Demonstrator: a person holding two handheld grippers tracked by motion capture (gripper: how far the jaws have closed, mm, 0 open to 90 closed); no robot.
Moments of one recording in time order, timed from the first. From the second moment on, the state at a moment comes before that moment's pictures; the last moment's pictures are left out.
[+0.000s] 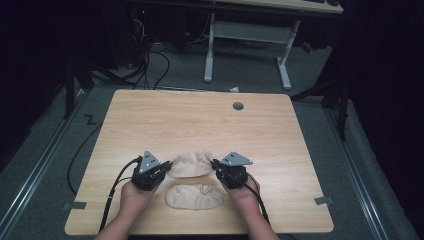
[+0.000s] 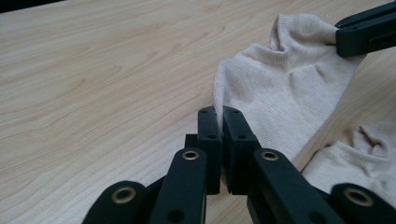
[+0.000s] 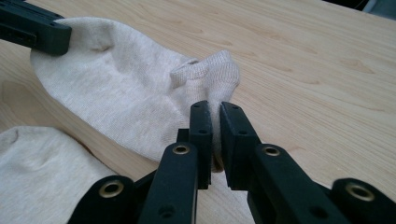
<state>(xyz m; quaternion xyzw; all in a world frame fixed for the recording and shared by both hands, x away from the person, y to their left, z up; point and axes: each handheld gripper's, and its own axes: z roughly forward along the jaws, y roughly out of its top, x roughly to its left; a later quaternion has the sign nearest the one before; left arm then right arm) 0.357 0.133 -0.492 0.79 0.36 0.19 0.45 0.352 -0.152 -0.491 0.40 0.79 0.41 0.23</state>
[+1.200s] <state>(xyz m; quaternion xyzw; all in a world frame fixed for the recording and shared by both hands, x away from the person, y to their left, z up) 0.302 0.132 -0.499 0.84 0.33 0.14 0.41 0.274 -0.165 -0.499 0.35 0.82 0.39 0.21</state>
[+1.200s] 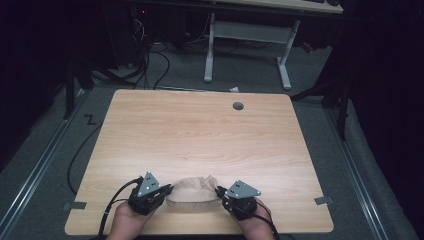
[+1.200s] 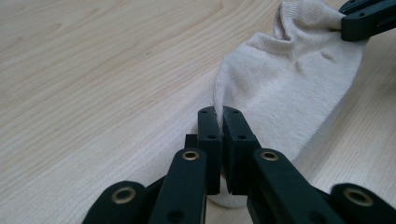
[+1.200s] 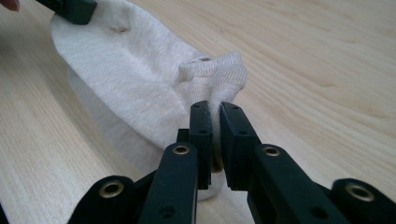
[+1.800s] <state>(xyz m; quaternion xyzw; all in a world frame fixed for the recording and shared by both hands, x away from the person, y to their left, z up) 0.299 0.122 -0.517 0.84 0.35 0.12 0.39 0.272 -0.165 -0.518 0.36 0.84 0.36 0.18</state>
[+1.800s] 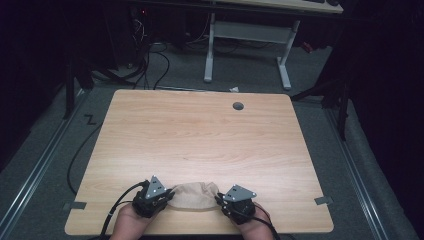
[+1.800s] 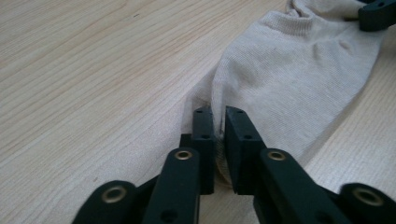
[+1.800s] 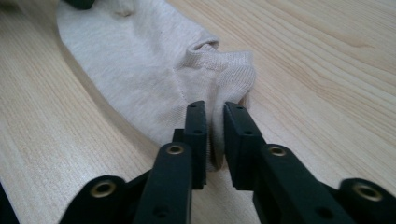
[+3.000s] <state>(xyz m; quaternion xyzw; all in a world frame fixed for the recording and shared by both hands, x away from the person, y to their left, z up) 0.343 0.176 -0.505 0.80 0.38 0.19 0.41 0.311 -0.192 -0.509 0.40 0.79 0.41 0.24</state>
